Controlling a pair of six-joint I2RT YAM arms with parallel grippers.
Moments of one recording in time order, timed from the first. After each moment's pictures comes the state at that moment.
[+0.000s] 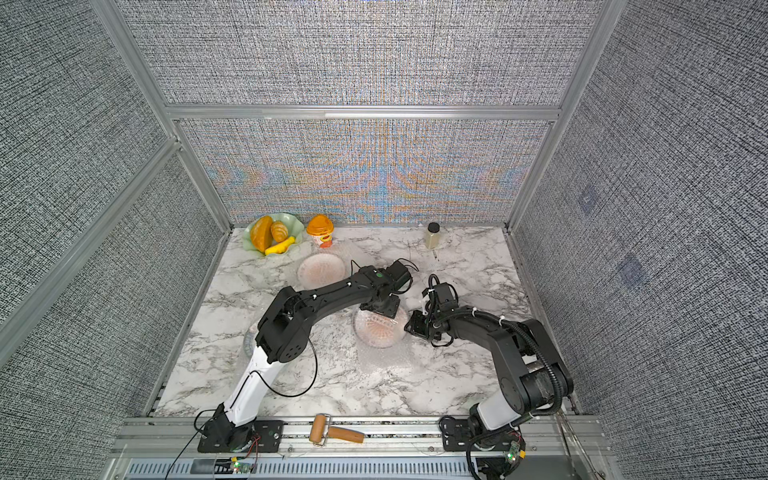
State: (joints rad) left arm -0.91 2.34 1.93 -0.94 -0.19 -0.52; right arm 0.33 1.56 0.68 -0.21 -0.42 0.54
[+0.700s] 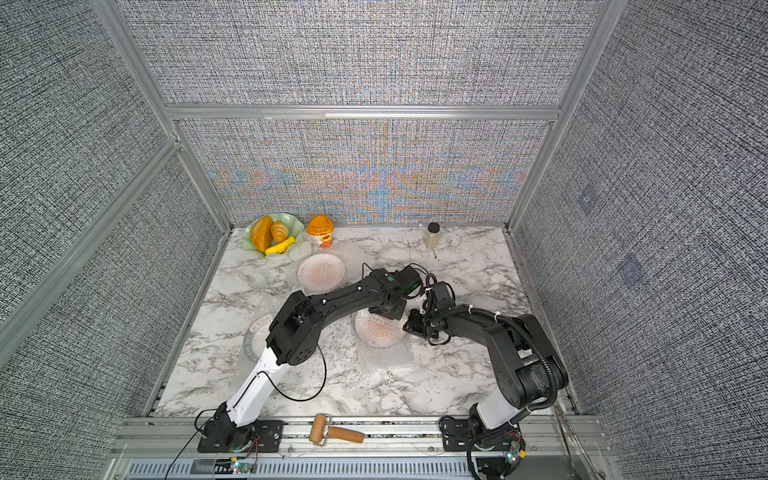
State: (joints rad) left arm -0.96 2.41 2.04 -1.02 -0.22 -0.53; right arm 0.34 1.60 0.71 -0.18 -0.43 0.55
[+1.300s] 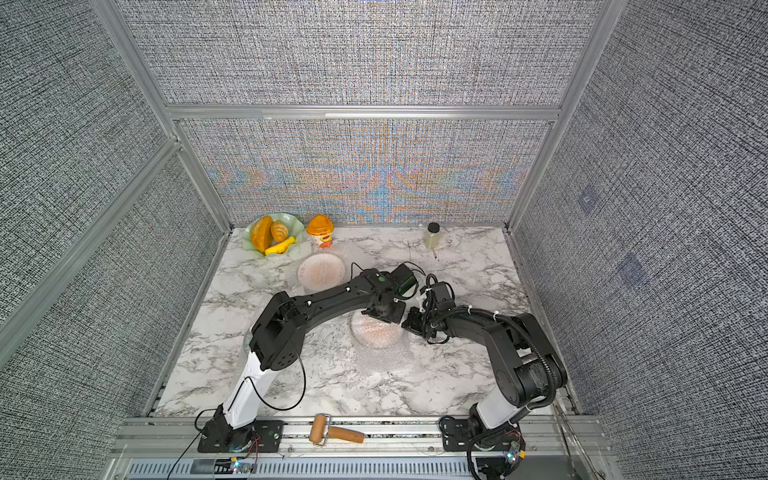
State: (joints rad) left arm -0.97 2.24 1.89 -0.96 -0.05 -0.52; right arm 0.34 1.61 0.69 -0.12 -0.43 0.61
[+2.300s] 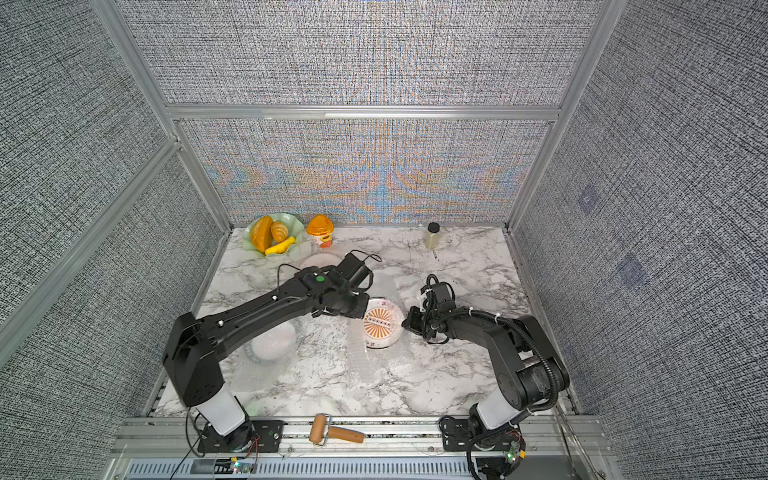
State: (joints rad) left arm -0.86 1.66 1.41 -0.89 -0.07 -0.53; right arm 0.34 1.58 0.68 -0.10 -0.42 0.62
